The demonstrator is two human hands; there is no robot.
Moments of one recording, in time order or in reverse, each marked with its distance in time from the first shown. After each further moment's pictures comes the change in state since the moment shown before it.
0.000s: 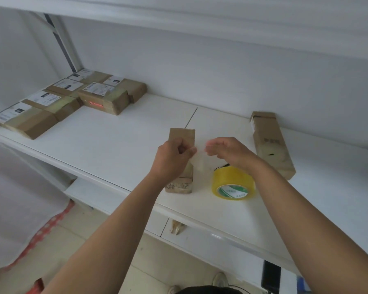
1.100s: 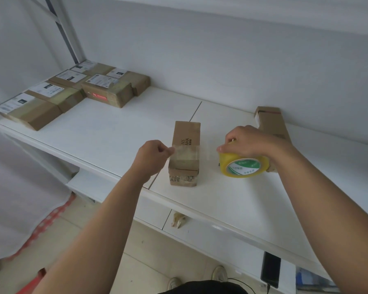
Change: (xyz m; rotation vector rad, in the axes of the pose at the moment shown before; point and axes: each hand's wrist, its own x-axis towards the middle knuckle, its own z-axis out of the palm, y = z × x) left_hand 0.003 -0.048 -0.037 0.073 -0.008 -0.235; right_hand -0.018 -0.040 -0.025 -0.758 -0.046 0.045
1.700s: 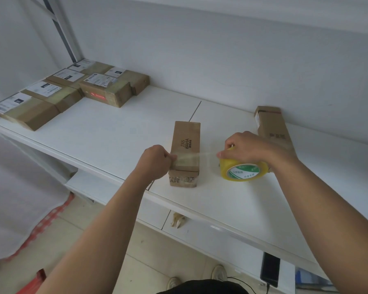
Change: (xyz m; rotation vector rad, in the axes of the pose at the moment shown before) left_hand 0.001 0.002 0.005 0.277 -0.116 -0.001; right_hand 0.004 0.004 0.015 -0.043 -0.018 0.054
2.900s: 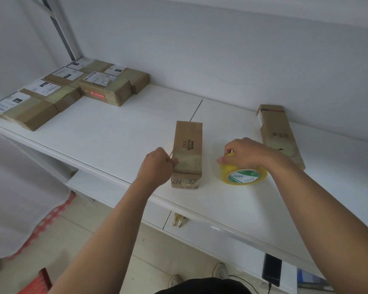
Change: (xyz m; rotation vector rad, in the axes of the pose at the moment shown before) left_hand 0.003 -0.010 0.016 -0.026 0.093 0.002; right_hand 0.015 0.006 0.020 -0.022 -0.048 0.010
